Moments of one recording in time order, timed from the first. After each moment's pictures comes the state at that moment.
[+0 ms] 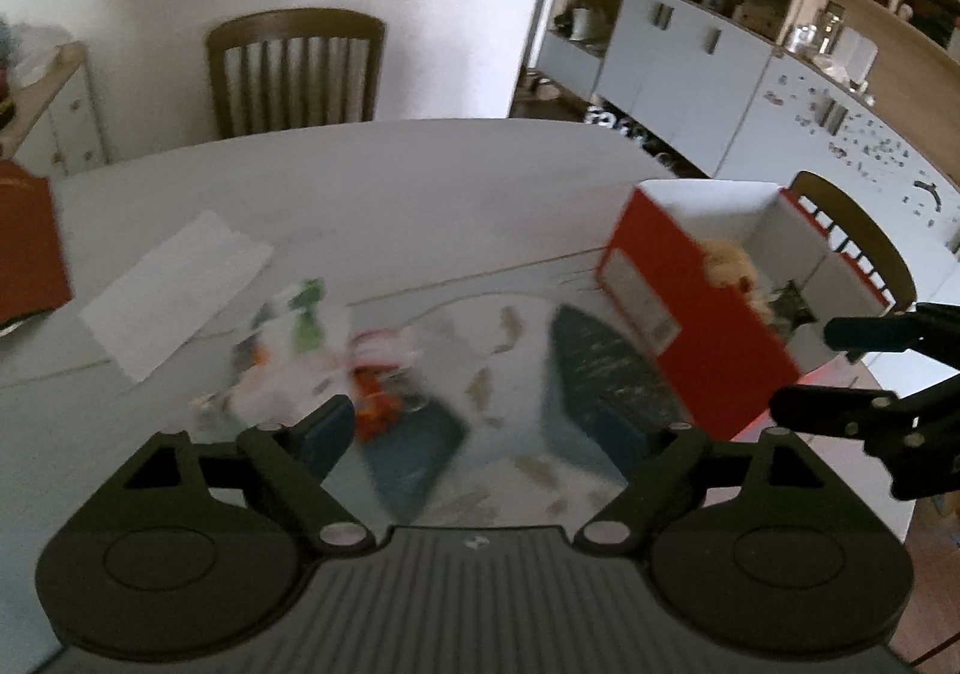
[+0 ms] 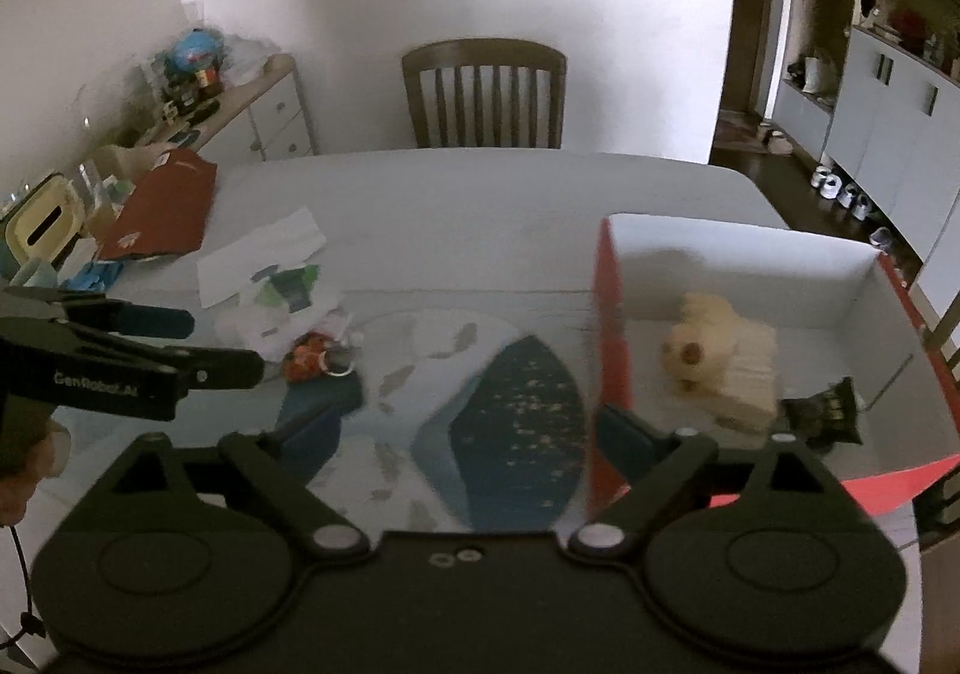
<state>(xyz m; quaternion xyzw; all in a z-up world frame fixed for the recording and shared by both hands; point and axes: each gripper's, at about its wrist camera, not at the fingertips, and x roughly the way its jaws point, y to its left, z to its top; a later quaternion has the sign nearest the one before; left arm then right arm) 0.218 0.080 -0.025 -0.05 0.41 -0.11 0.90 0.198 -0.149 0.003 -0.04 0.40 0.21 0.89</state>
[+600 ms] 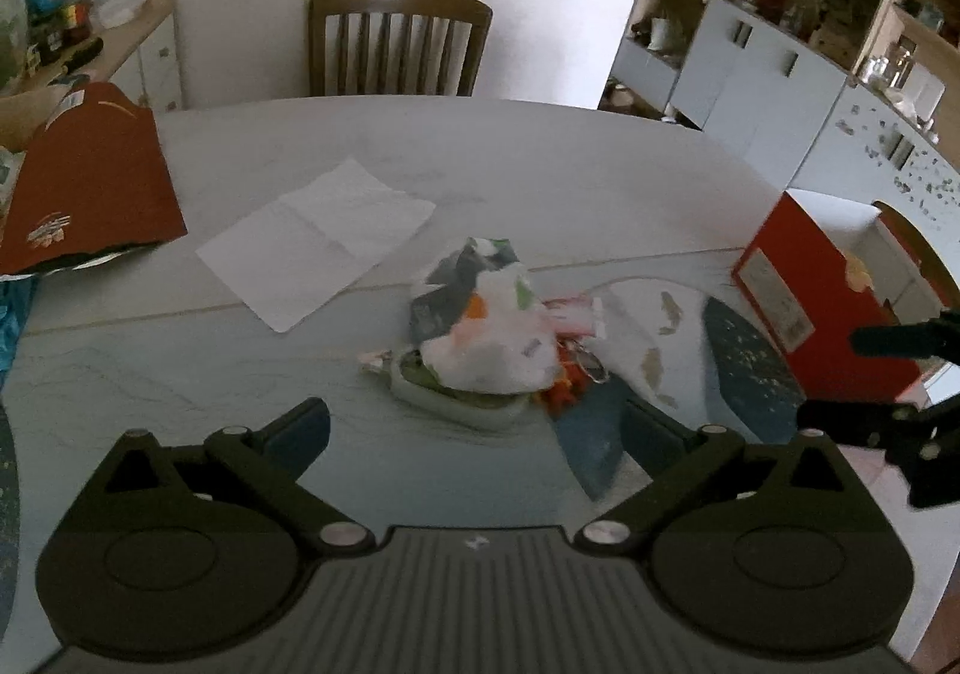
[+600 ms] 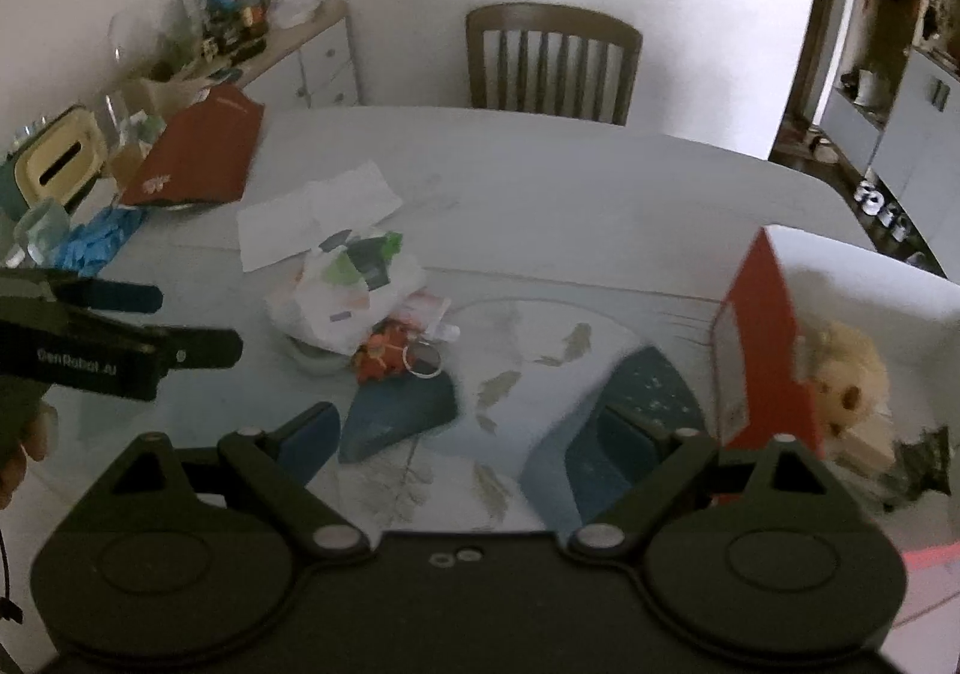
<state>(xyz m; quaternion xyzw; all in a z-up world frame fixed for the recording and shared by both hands) 0.223 0.177 -0.060 -0.07 0.42 -0.05 0.90 0.217 -0.054 -0.029 -0.09 0.42 0.24 0.87</state>
